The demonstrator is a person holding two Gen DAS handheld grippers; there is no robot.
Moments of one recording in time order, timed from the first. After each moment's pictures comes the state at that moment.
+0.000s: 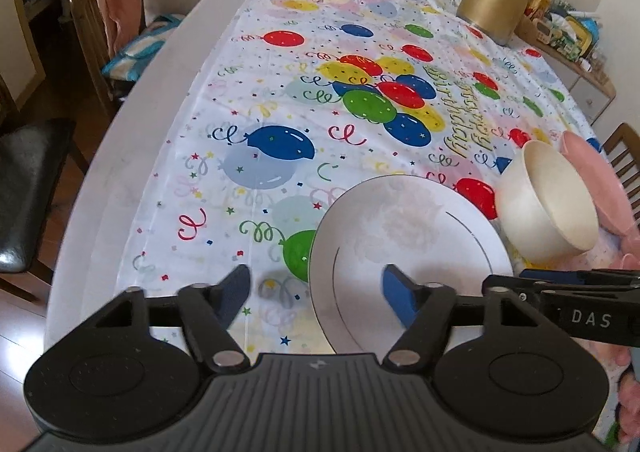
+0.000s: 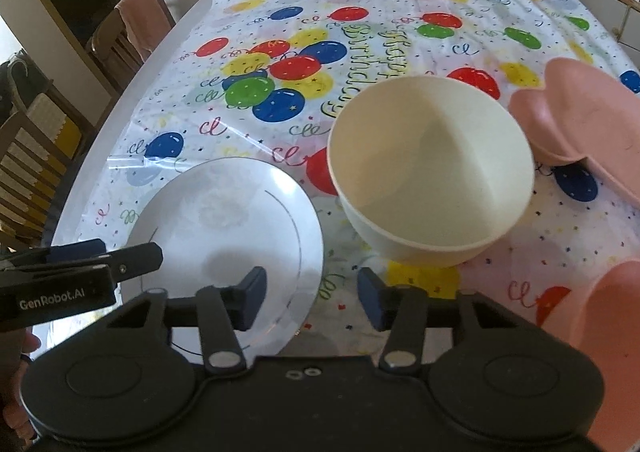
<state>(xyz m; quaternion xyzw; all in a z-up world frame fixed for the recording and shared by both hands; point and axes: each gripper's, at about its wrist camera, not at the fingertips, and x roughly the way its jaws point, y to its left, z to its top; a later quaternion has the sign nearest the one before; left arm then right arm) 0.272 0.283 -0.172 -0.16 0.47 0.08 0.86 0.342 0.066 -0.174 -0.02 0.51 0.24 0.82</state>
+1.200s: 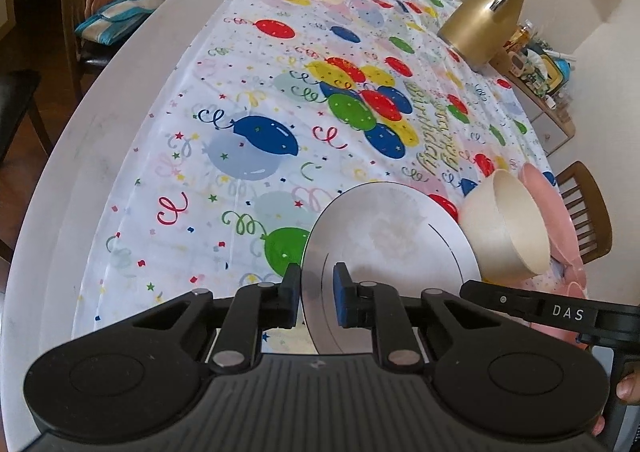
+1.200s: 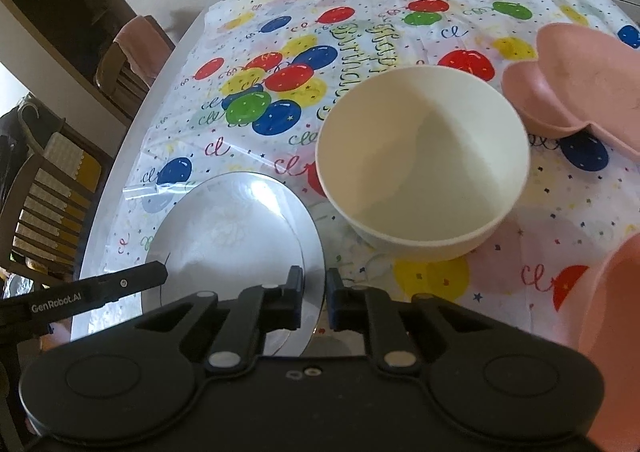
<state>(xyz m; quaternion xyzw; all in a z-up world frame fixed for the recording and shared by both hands) 0.266 0.309 -0.178 -0.25 0.46 0.02 0.85 0.349 0.047 -0.172 0.06 0.52 0.25 0.81</state>
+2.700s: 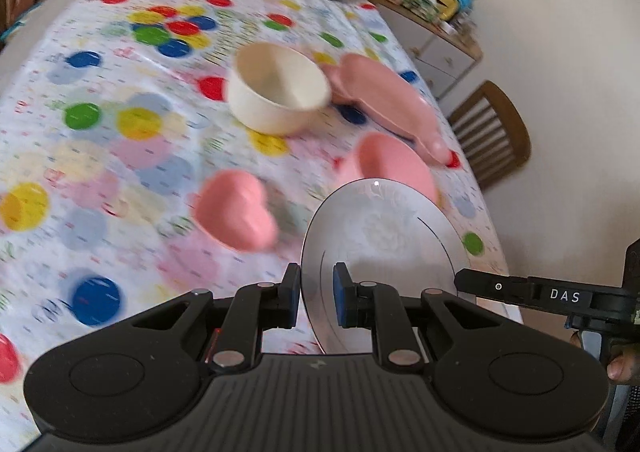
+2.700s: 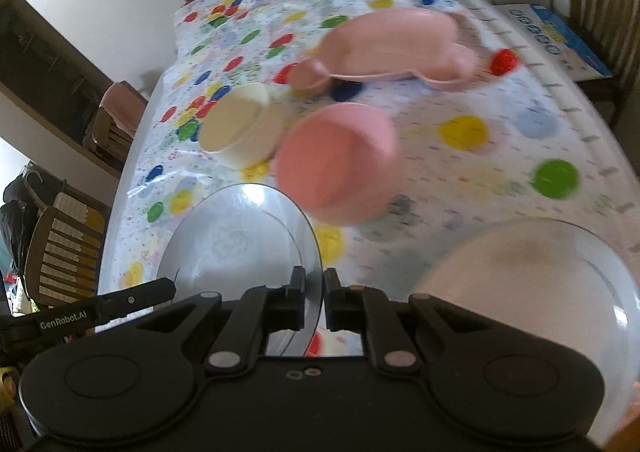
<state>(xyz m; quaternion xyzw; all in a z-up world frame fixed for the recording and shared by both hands) 0.175 0.107 -0.112 -0.22 0.48 -0.09 0.85 0.226 -0.180 -0.115 0.15 0.51 0.20 0.83</state>
